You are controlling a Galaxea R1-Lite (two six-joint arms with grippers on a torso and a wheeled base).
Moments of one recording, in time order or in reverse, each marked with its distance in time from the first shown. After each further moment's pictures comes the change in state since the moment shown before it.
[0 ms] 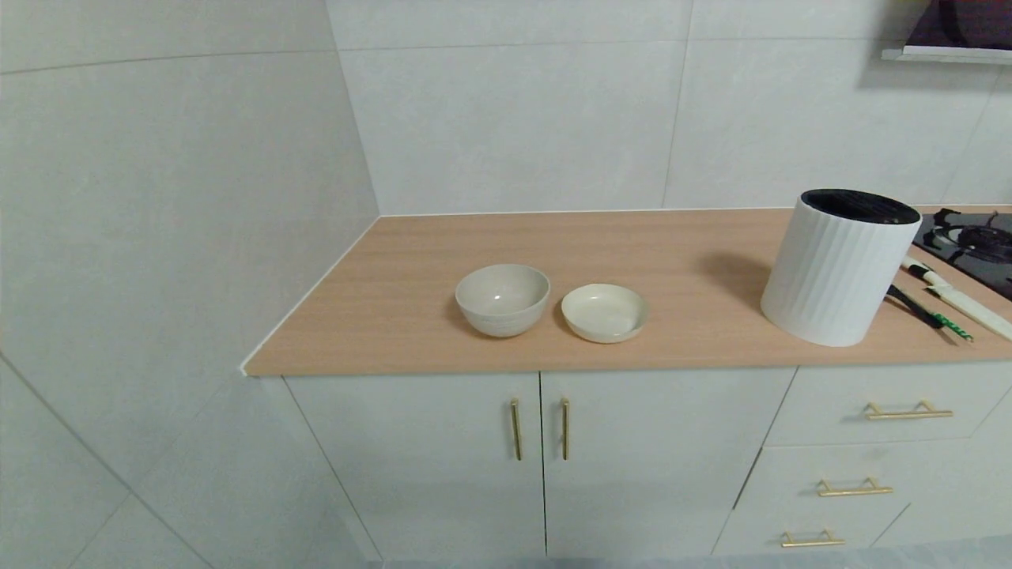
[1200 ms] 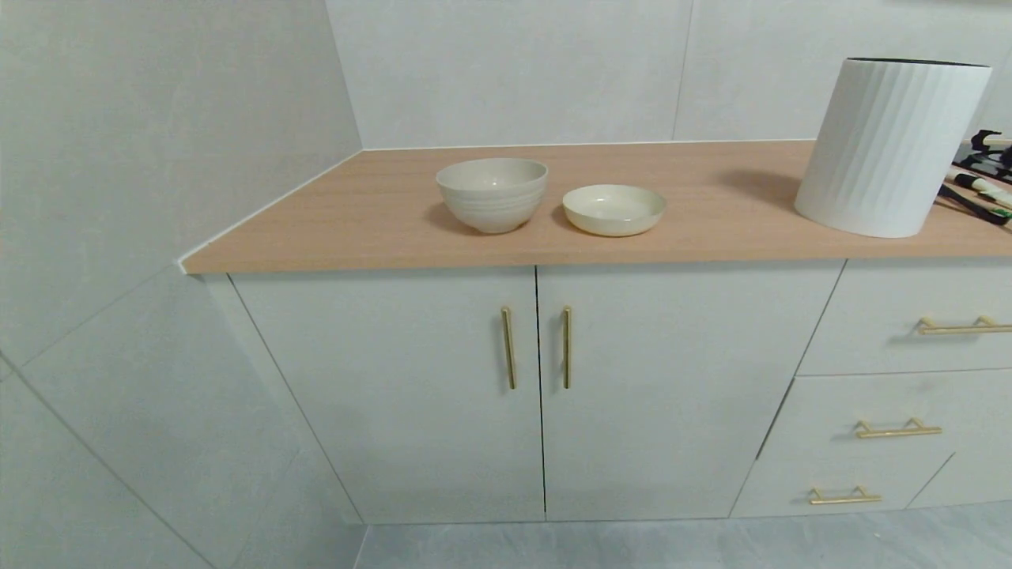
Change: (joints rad) left arm 0.000 0.000 0.000 0.000 0.000 0.000; right arm 0.000 0.000 0.000 0.000 0.000 0.000
